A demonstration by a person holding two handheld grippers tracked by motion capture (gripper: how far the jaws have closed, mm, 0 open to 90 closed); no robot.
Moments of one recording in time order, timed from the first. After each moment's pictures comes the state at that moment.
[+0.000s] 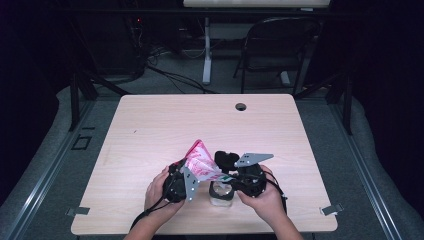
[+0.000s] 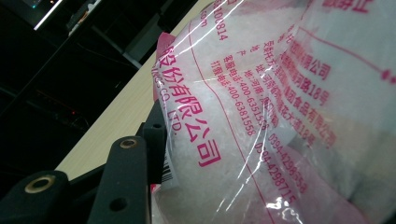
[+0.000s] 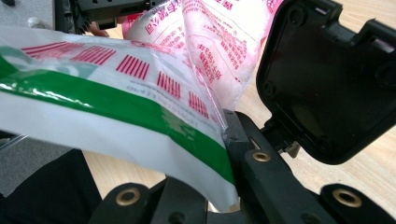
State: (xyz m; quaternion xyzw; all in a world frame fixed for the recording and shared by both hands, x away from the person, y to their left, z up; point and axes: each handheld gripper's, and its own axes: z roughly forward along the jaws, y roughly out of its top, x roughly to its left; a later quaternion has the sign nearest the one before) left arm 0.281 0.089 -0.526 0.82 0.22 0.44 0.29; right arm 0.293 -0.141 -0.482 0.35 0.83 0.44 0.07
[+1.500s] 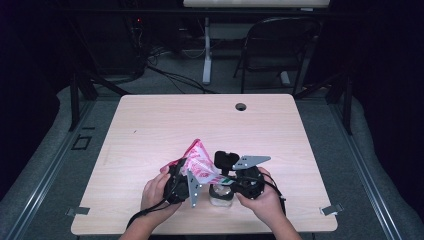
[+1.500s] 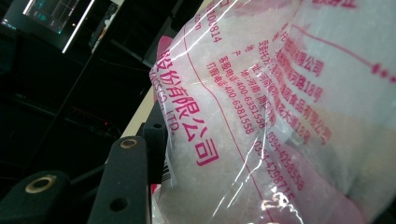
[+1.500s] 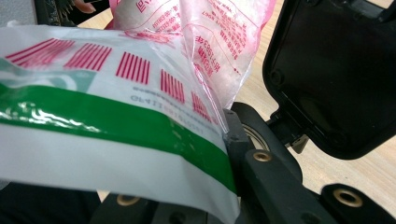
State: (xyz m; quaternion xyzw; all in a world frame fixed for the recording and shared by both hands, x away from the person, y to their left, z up) left arm 0.275 0.086 -0.525 0.82 0.17 0.49 0.25; right arm 0.293 -0.138 -0.491 0.34 0.84 0.43 0.06
